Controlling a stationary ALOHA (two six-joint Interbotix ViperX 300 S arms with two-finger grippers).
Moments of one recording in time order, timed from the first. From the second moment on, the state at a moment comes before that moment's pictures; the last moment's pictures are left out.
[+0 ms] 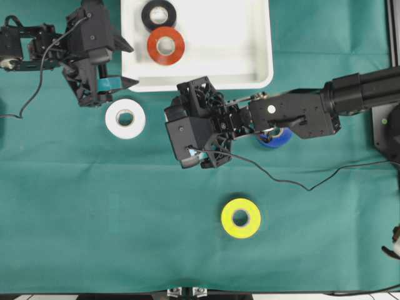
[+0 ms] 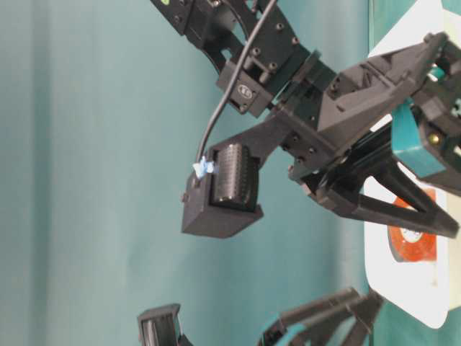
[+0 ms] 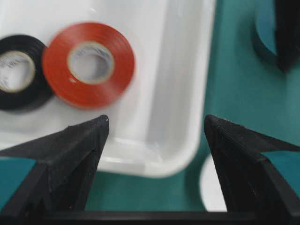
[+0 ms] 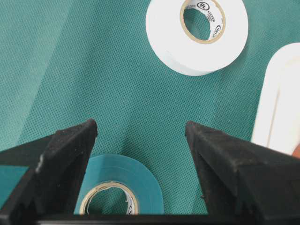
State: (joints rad) left arm 0.23 -0.23 0.89 -0.02 0.06 0.12; right arm 0.06 0.23 0.43 -0.36 0.17 0.17
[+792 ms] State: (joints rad) left arm 0.16 -0.30 0.94 -0.02 0.10 0.12; right arm 0.06 0.23 0.43 -0.37 0.17 0.16
